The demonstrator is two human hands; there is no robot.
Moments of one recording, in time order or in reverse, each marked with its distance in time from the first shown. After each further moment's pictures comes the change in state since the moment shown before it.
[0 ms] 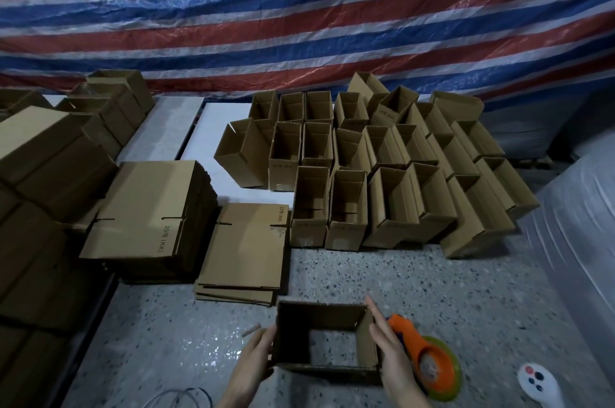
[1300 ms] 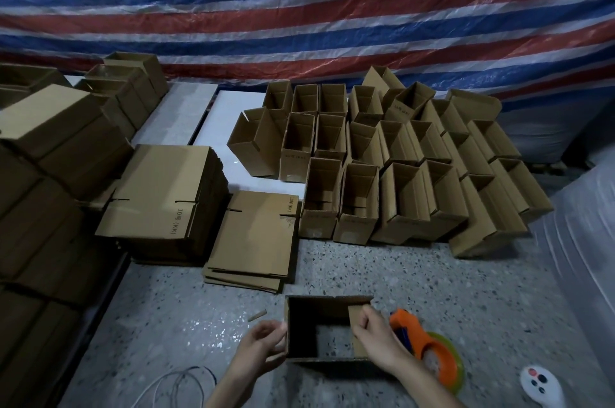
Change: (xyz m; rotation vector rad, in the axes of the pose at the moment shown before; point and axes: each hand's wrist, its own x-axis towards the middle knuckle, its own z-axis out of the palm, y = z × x) left_hand -0.002 -0.014 -0.012 -0.207 -0.025 -0.001; right_hand 0.002 0.053 0.006 -1.038 -0.198 0.153
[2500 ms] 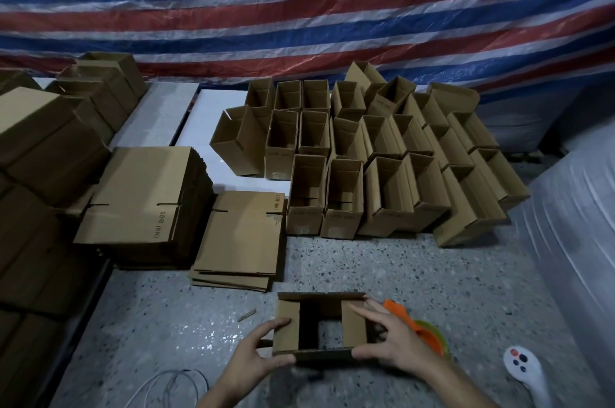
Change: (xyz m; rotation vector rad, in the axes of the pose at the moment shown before) left_hand 0.017 -0.026 -0.012 0.444 -0.233 0.372; right_hand -0.026 0.038 -0.039 0.155 -0.178 -0.242
